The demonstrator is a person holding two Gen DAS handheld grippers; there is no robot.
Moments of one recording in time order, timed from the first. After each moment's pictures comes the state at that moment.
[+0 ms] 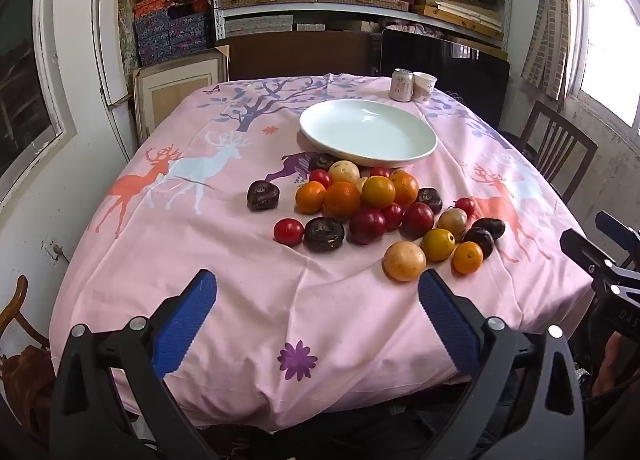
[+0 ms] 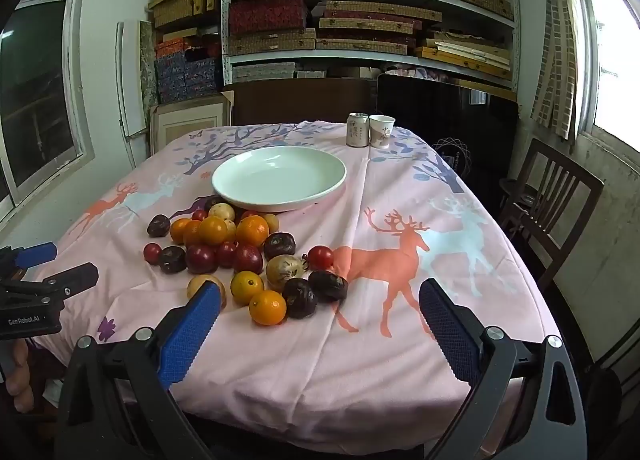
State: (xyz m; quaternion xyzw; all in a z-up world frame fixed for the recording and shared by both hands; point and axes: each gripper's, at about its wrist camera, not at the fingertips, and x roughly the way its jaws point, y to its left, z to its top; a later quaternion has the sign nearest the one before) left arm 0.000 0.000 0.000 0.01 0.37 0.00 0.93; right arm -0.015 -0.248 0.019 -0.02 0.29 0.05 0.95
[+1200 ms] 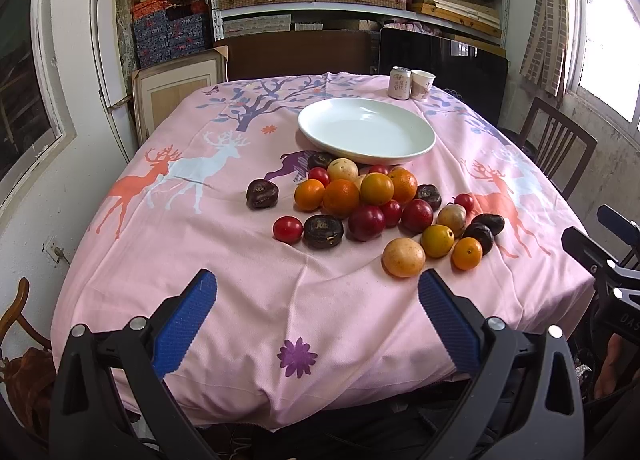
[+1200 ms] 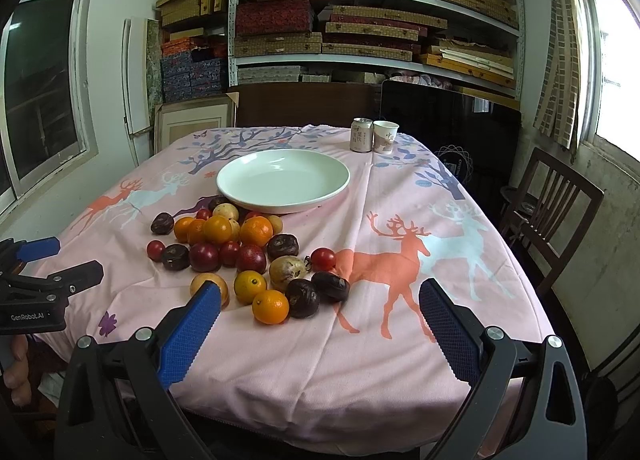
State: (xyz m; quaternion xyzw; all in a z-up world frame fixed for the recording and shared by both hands) left arm -0.003 -0.001 -0.001 0.01 0.36 -0.01 0.93; right arm -0.021 -0.245 0.019 -0.02 0.28 0.05 0.96
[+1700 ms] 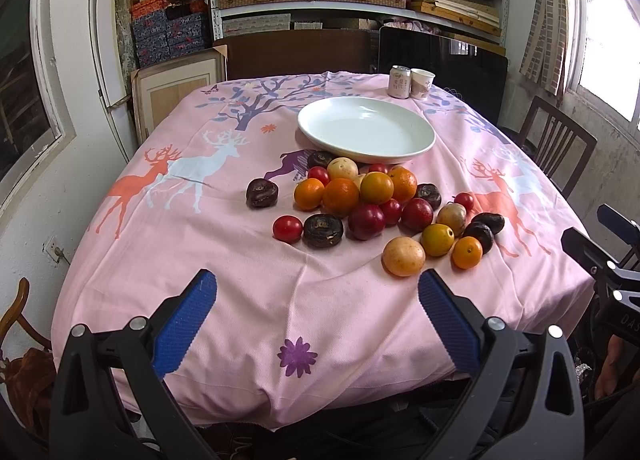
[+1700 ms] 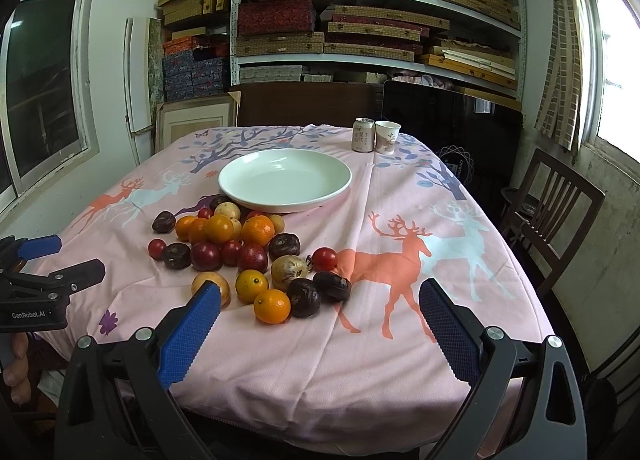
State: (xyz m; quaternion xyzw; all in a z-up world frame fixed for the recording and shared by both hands) left arm -0.003 -0.002 -0.001 0.01 0.36 -0.01 0.93; right arm -0.022 -0.244 0.019 -0.03 0.28 0.05 0.96
